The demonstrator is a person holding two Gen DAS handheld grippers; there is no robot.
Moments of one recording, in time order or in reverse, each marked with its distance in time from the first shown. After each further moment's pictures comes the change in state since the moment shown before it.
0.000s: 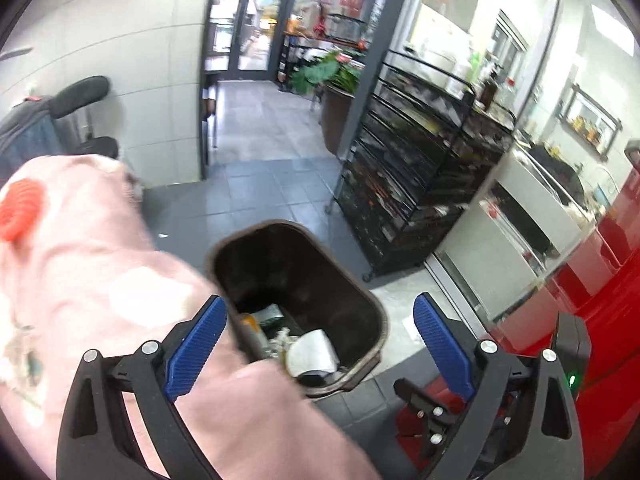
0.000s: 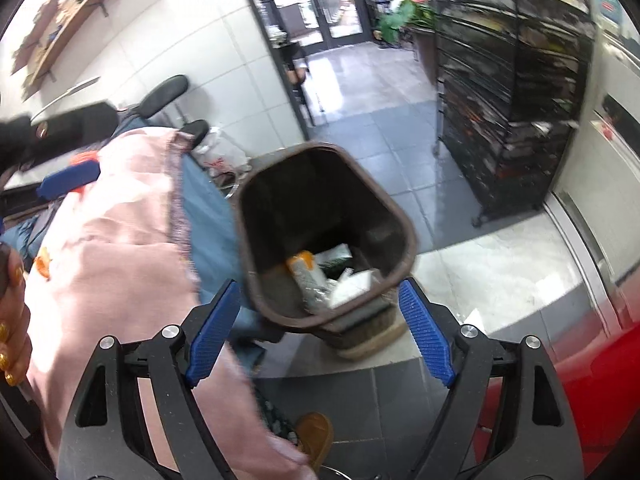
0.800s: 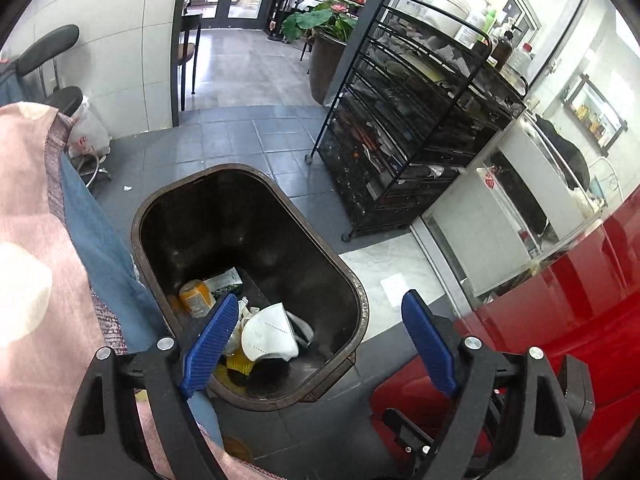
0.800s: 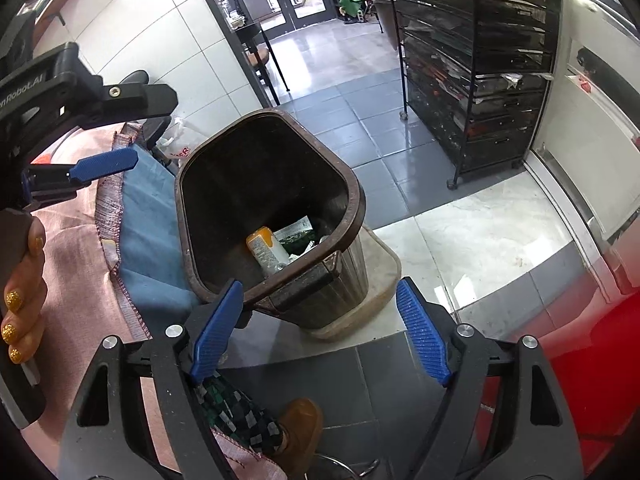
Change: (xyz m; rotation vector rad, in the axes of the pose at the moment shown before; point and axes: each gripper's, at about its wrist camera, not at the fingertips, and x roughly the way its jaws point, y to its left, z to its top) left arm 0.108 -0.033 -0.004 -0.039 0.195 -0.093; right arm 0.030 -0.070 -0.029 0.131 0.074 -0.105
